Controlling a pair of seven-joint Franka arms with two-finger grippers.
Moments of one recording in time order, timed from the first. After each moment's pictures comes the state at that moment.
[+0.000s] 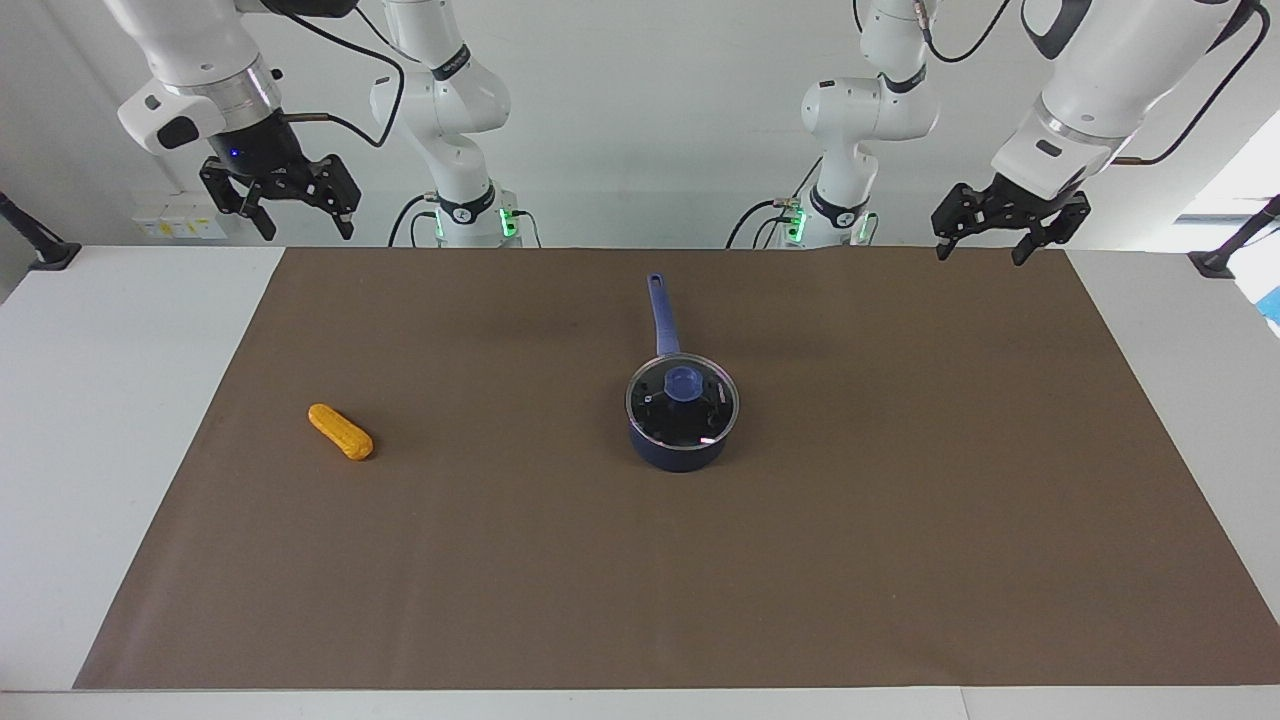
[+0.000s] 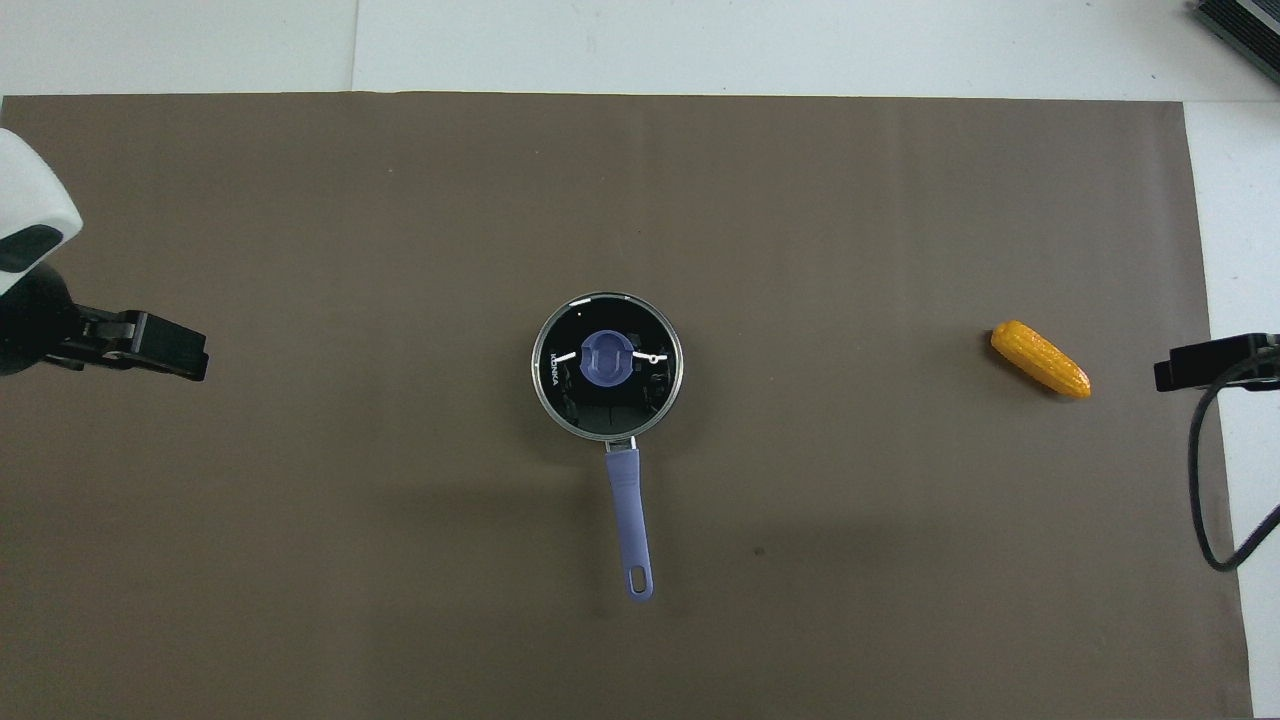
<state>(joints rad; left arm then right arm) -0.14 -0.01 -0.01 -1.55 -0.01 1.46 0.02 0.06 -0.11 -0.12 -1.63 0.00 1.52 -0.05</state>
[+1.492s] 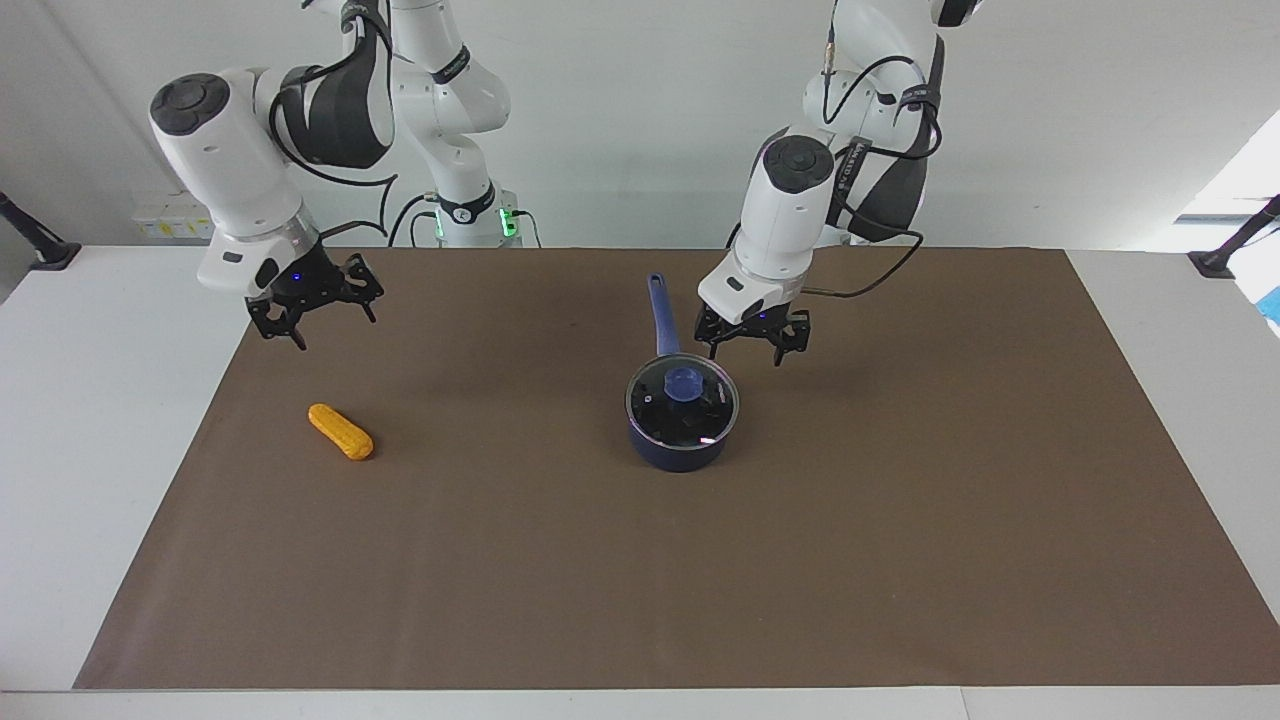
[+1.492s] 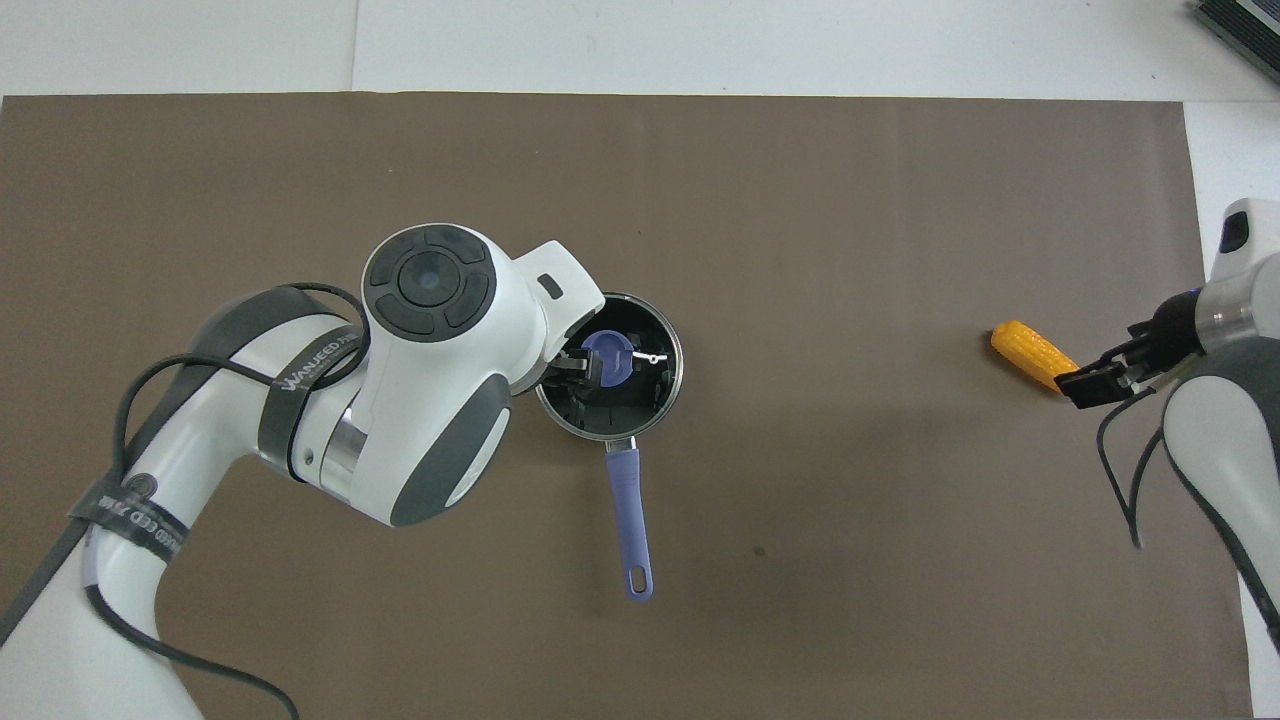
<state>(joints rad) -0.57 0.22 -0.02 -1.74 -0.02 1.97 -0.41 0.01 -0.01 -0.12 -1.95 0.00 1.95 -0.67</state>
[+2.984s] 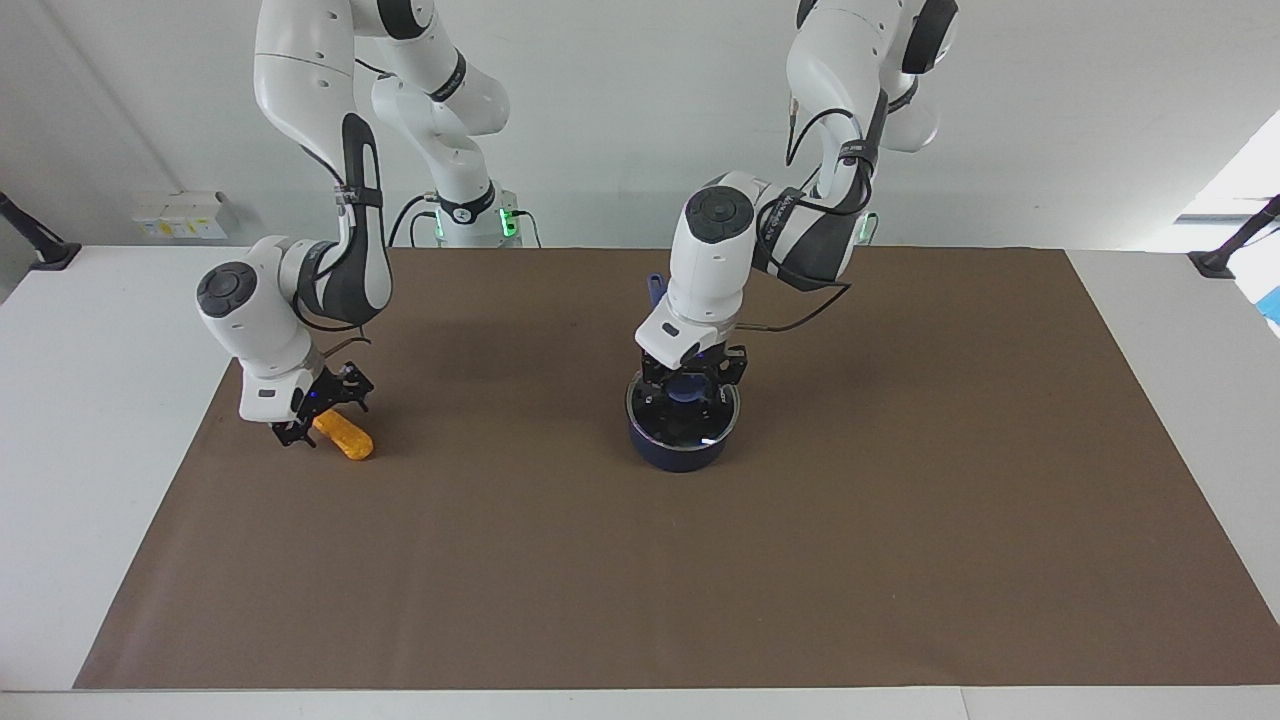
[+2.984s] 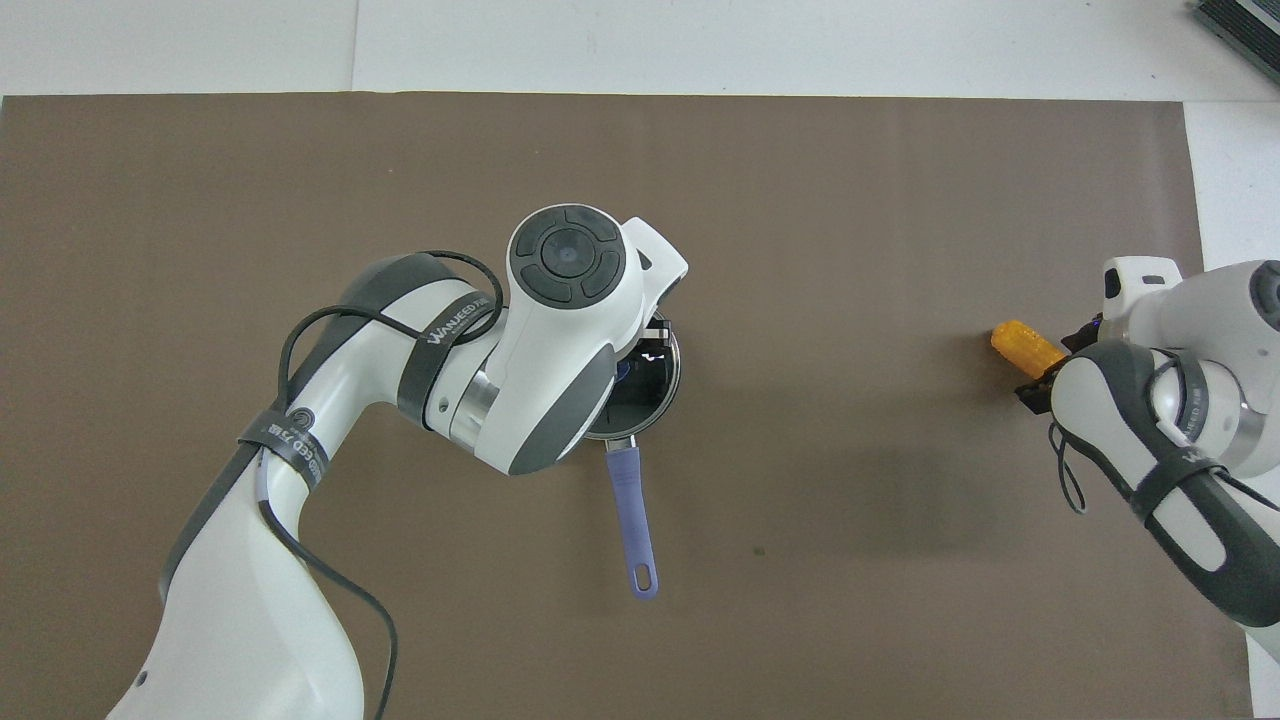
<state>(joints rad) -0.64 0.42 -0.01 -1.54 -0.03 1.99 -0.56 -0.10 0.30 -0.11 -2.07 0.02 2.34 -0.97</state>
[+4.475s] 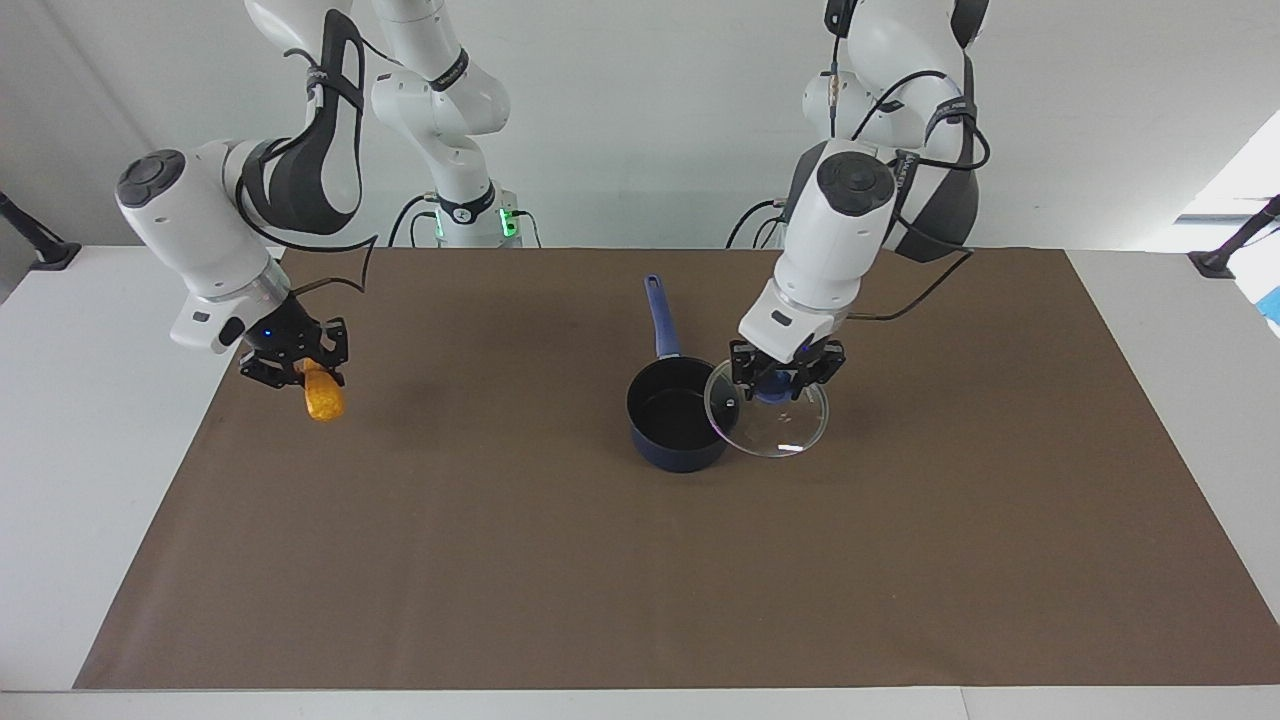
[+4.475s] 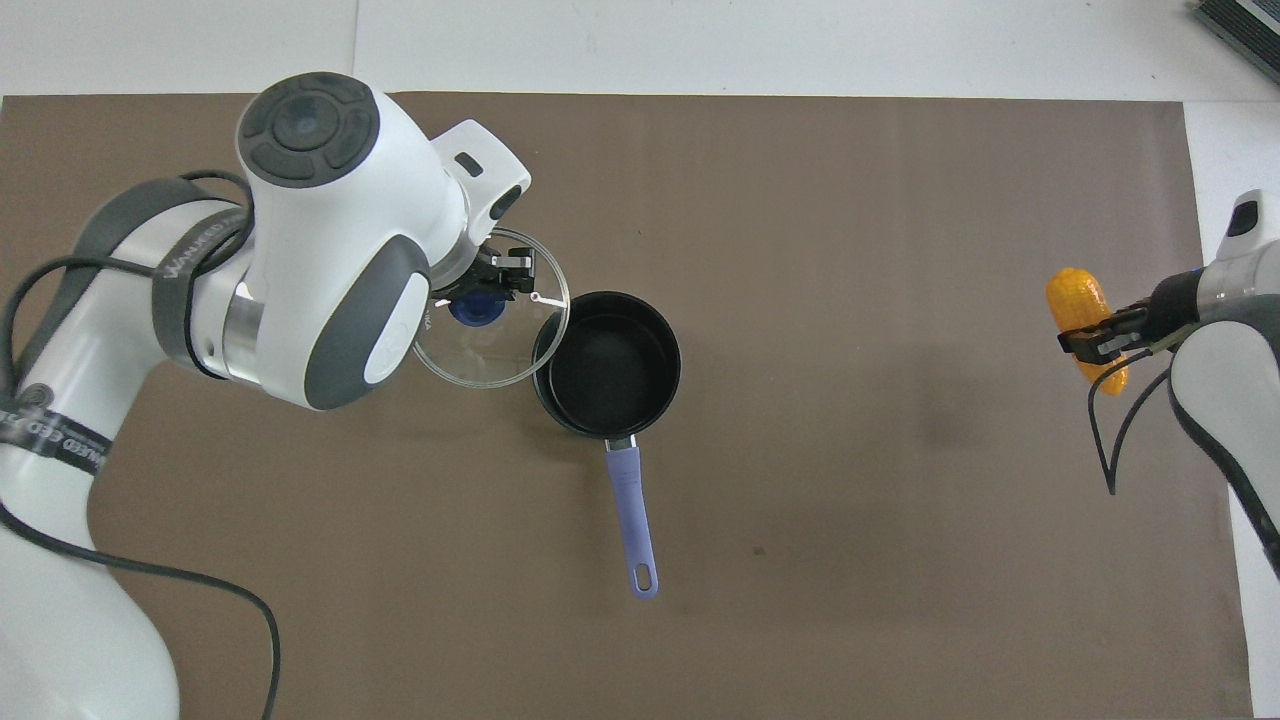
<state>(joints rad) -0.45 0.33 0.03 -1.48 -0.05 1.85 -0.32 -0.04 0.08 -0.11 -1.91 0.14 2.02 -0.62</state>
